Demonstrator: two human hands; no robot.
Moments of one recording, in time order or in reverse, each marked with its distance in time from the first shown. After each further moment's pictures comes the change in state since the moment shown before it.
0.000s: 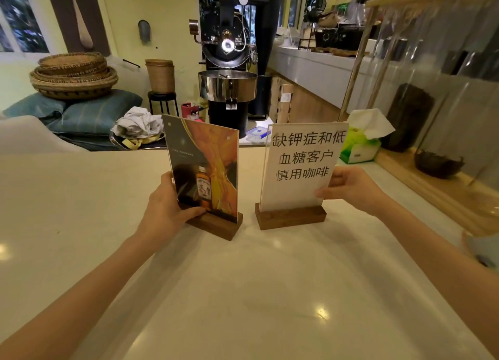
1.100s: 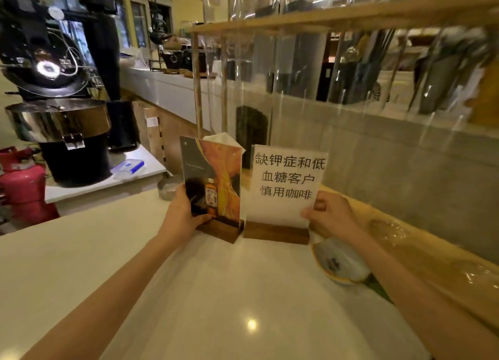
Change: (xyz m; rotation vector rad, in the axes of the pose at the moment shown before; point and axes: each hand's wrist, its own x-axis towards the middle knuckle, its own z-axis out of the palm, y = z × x) left_hand 0.094 0.177 0.249 -0.161 -0.414 0.466; right_hand -0.074 0.086 -0.168 -0.138 0.637 0.201
